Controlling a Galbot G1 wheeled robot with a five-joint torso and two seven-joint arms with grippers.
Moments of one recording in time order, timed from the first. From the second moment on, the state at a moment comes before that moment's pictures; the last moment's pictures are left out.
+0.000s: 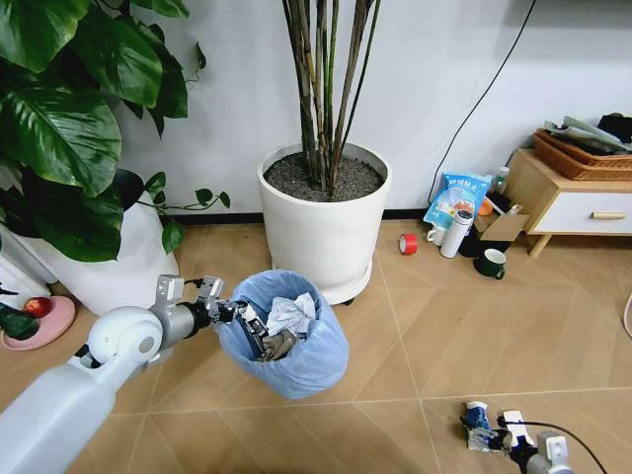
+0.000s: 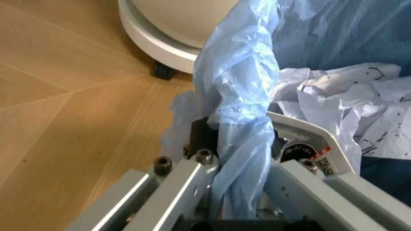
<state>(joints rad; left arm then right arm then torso) 0.97 -0.74 -0.21 -1.90 -1.03 0.74 -0.02 -1.55 1.12 0.68 1.35 0.39 -0.14 -0.33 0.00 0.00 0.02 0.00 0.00</state>
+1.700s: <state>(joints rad) 0.97 -0.76 -0.19 -1.91 -1.05 0.74 -0.04 -1.31 0.99 0.61 1.86 0.60 -0.24 -0.21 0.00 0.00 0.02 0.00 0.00</state>
